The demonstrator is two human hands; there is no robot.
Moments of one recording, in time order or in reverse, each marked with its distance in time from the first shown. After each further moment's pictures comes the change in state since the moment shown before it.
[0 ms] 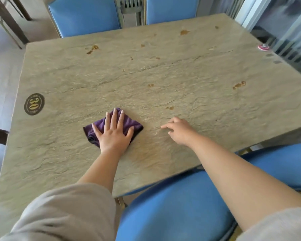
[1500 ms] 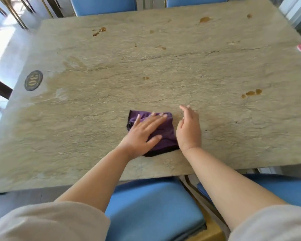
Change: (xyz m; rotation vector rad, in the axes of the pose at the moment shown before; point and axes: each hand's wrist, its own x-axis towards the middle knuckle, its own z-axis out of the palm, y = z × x) left_hand -0.025 0.141 0.008 -0.337 -0.059 0.473; right_hand 0.025 0.087 -0.017 0.348 0.576 -0.156
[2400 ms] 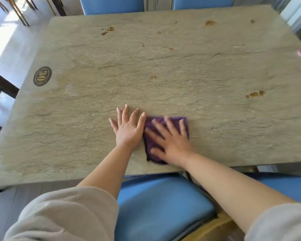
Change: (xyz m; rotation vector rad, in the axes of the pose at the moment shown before) left_hand -0.012 -0.024 -0.007 -0.132 0.240 -0.655; right_hand -0.048 -0.017 0.014 -0.692 -0.633 -0.589
